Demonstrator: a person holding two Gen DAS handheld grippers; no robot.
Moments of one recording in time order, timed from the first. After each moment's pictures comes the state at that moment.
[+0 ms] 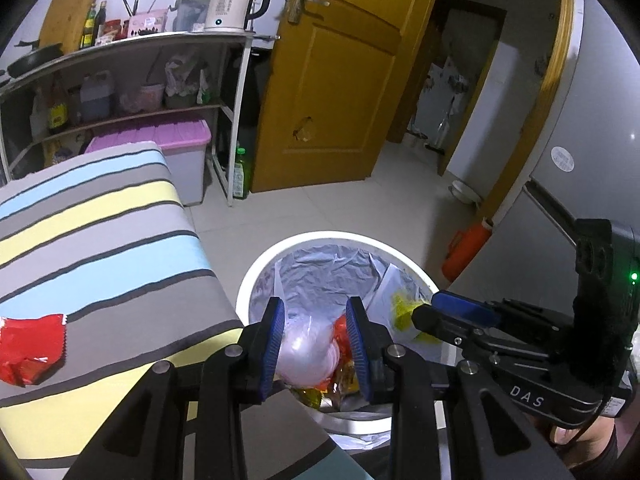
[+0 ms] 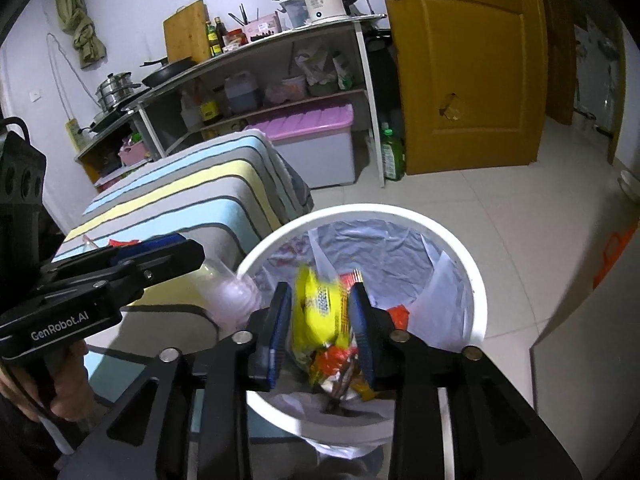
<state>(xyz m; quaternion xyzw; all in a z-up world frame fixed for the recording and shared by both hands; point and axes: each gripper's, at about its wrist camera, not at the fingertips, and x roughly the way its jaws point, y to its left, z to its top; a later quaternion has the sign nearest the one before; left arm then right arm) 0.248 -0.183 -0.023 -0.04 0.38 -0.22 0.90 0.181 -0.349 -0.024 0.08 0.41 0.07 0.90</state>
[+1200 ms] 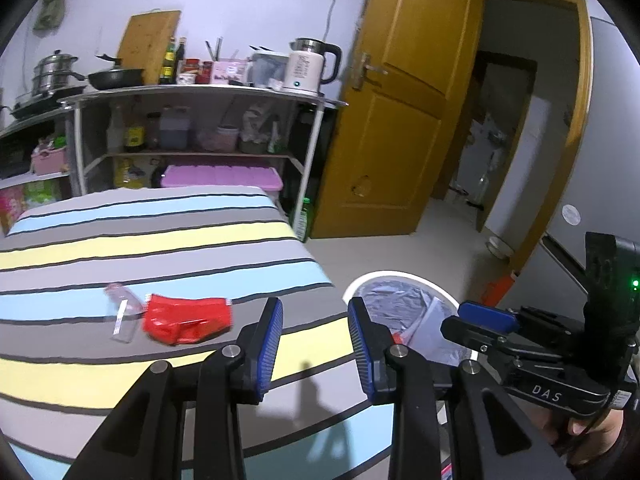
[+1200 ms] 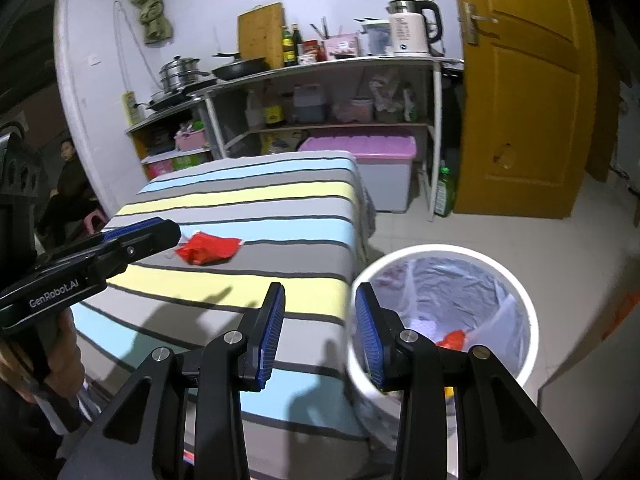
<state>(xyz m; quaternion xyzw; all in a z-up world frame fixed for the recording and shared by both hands) 0.148 -0.056 0.039 -0.08 0.29 -0.12 0.95 0.146 -0.249 0.033 0.02 0.37 0.16 0.92</state>
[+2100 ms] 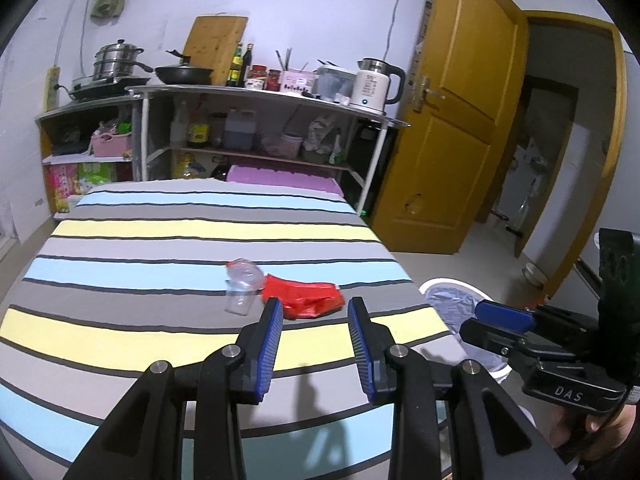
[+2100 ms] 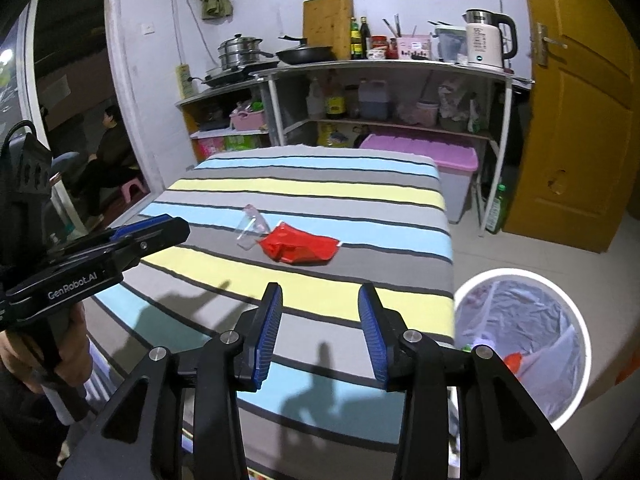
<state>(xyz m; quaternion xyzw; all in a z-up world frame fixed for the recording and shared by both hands) 0.100 0.037 0.034 -0.10 0.28 -0.04 0.95 0.144 -0.161 0.034 -0.02 0.37 0.25 0.90</state>
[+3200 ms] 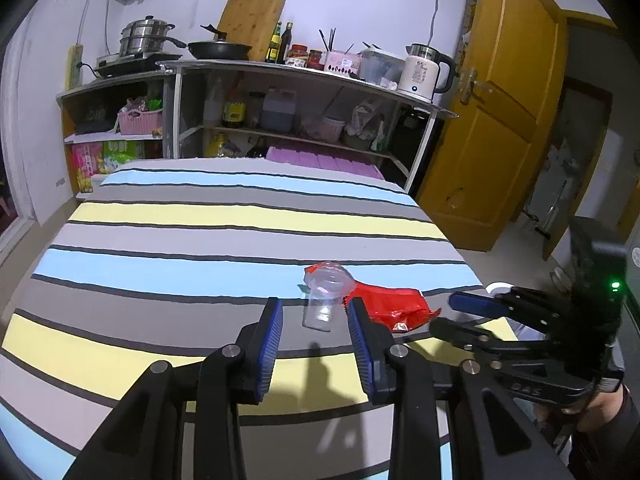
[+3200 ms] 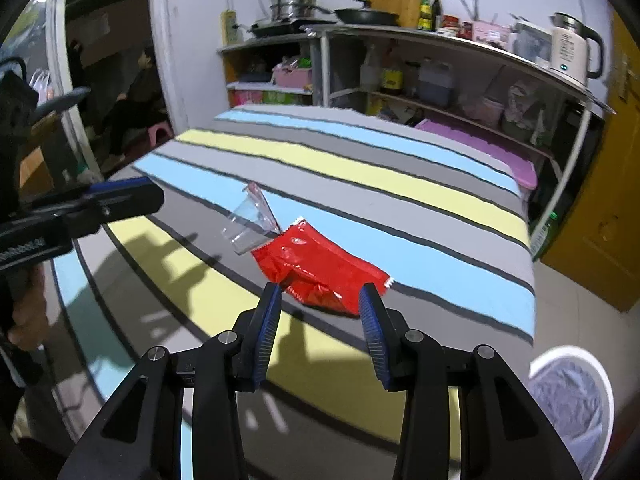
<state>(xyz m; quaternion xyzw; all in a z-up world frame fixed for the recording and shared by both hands) 0.149 0.096 0.001 -0.11 0.32 0.01 0.94 0.234 -0.090 -0.031 -0.11 0.40 0.32 0.85</state>
